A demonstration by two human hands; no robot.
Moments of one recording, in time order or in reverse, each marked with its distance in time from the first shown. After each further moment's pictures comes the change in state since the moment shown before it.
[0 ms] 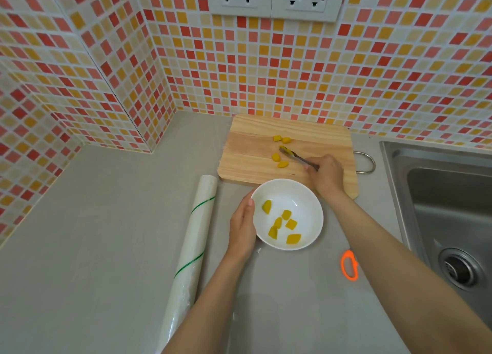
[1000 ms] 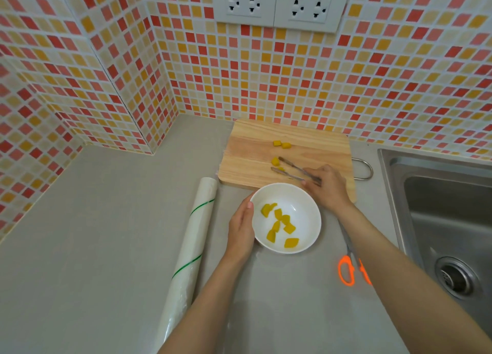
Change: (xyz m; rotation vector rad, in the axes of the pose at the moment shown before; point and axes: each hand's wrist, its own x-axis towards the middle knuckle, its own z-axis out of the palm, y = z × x) left_hand -0.001 0.003 0.001 0.008 0.002 0.013; right_hand -0.015 0.013 -0.012 -0.047 -0.131 -0.117
